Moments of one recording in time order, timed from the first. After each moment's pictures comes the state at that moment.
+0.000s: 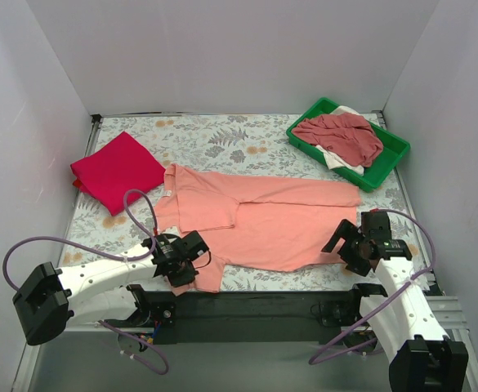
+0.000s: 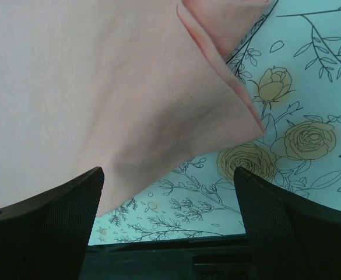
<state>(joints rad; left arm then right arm) -0.96 1.07 0.56 -0.91 -0.23 -1.36 0.01 0.75 0.43 -0.79 -0.14 0.60</state>
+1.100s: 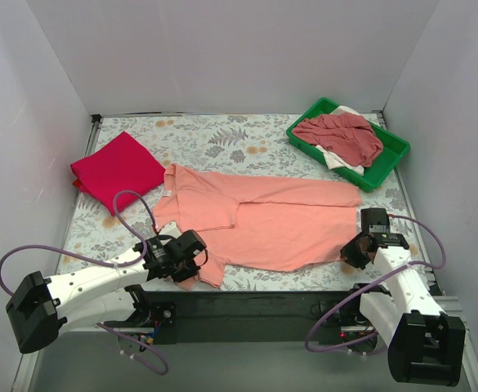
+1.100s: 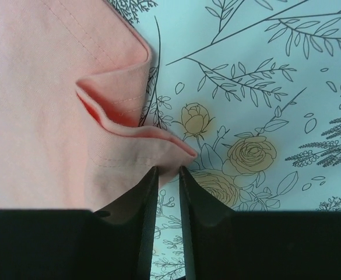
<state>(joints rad) -0.96 0.98 0.54 -0.81 -0.27 -1.36 -0.03 0.88 0.42 -0.75 0.07 0.84</state>
